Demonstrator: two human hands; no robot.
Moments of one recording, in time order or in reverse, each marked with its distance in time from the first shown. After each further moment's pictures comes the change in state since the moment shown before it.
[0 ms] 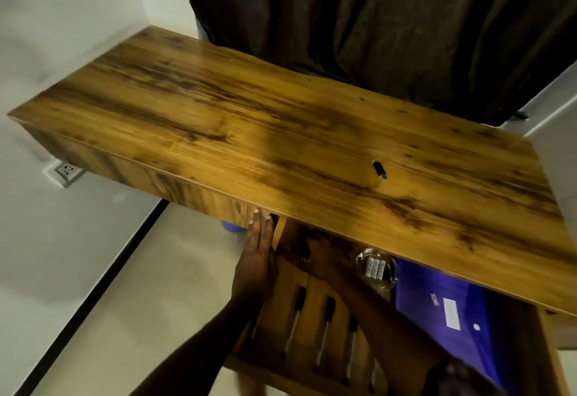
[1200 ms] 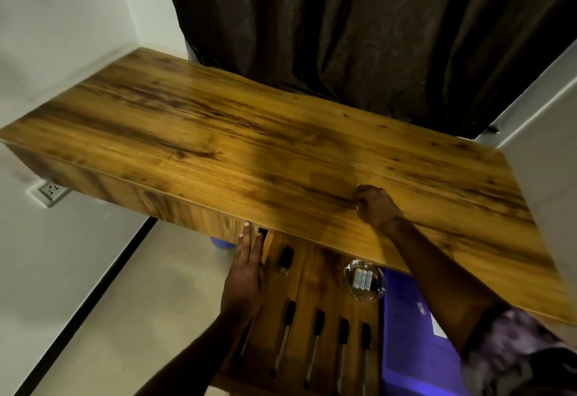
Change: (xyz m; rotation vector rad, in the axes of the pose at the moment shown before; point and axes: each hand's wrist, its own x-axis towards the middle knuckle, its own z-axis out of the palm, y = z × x) left_hand -0.004 0.001 -0.004 0.025 0.003 0.042; right_hand 0.024 0.100 -0.164 0.099 0.276 0.126
